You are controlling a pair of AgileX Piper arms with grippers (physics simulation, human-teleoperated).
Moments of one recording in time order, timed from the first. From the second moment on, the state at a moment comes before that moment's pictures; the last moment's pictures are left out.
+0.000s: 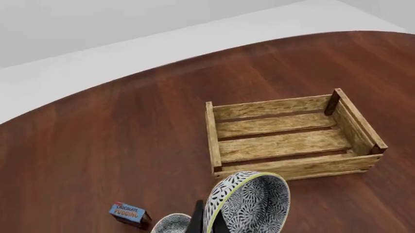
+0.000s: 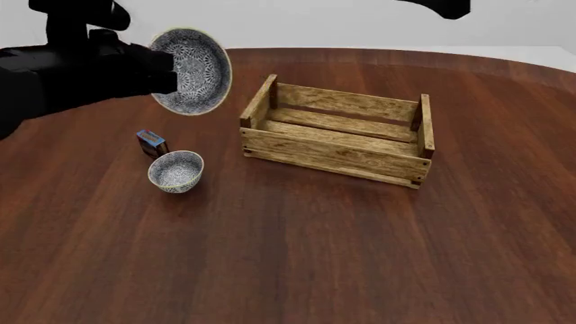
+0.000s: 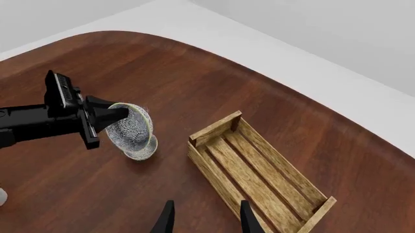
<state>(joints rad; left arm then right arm) -0.35 1.20 -0.88 0.05 0.04 0.60 1.05 -1.30 0.65 -0.11</state>
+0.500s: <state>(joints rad) -0.29 1.15 -0.92 0.29 -0.03 0.60 1.06 -1.30 0.64 -0.11</state>
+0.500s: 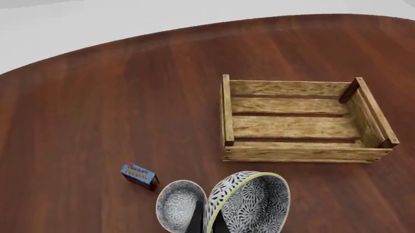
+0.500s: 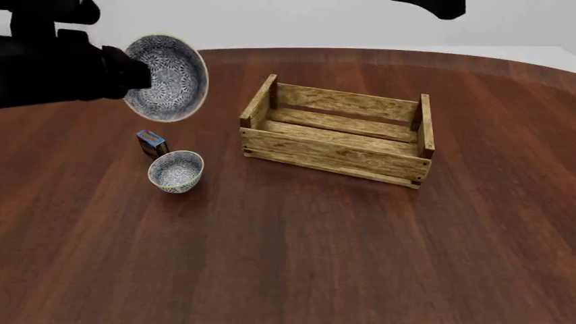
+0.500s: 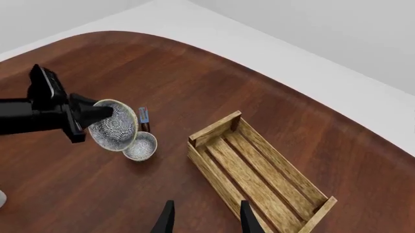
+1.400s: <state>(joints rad) -0.12 1.36 -0.90 0.26 -0.29 0.60 1.07 -1.28 0.63 -0.12</state>
